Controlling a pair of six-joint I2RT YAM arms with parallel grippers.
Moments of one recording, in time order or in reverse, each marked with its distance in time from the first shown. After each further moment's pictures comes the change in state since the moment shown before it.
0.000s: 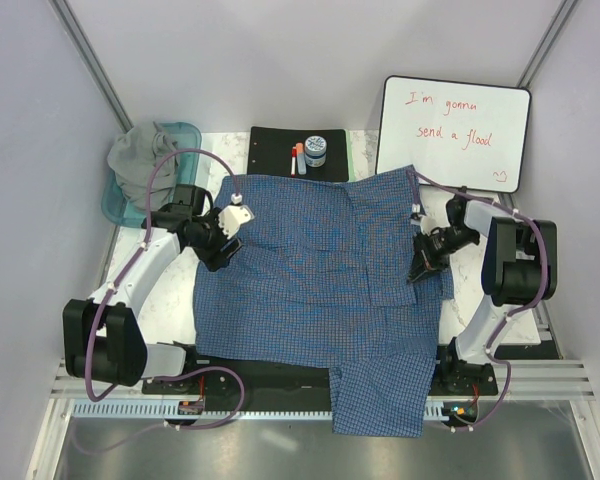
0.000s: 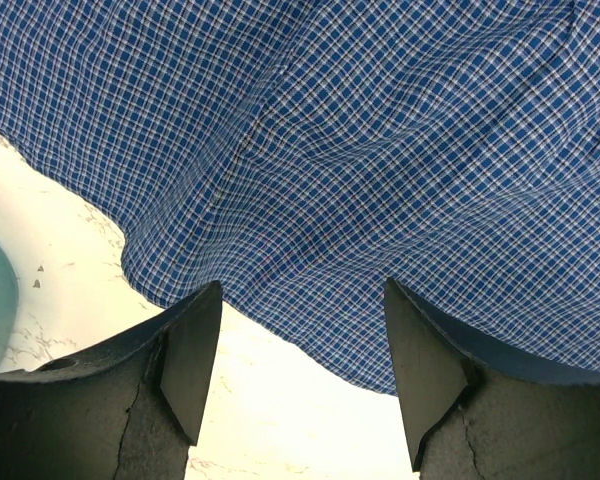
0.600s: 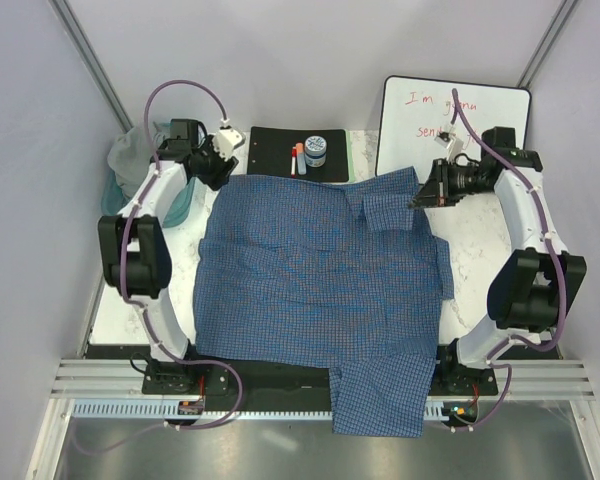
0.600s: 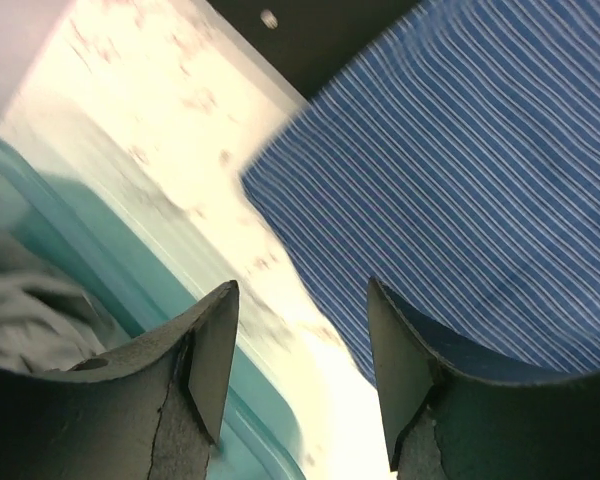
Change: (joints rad) left arm 0.106 0.534 0.575 0.252 0.026 -0.071; right arm -0.031 -0.182 0.437 -0.068 -0.312 0.091
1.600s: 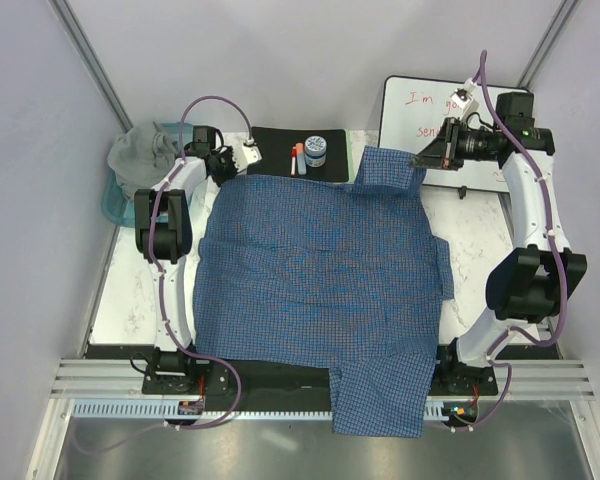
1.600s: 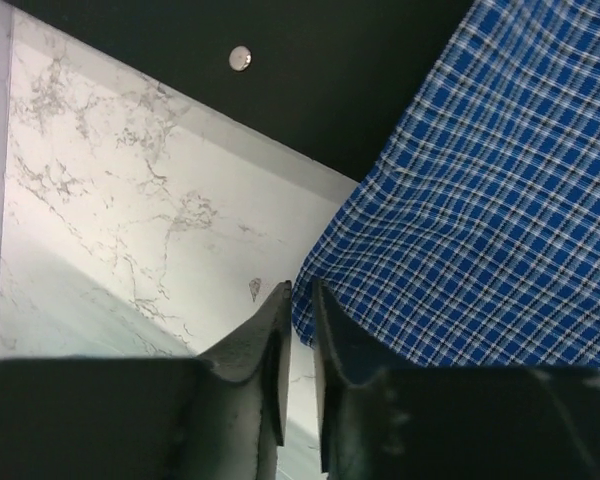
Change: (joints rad) left arm 0.001 0.500 0.354 0.074 0.036 0.402; right arm 0.000 0.064 0.273 0.147 -0.079 0.304
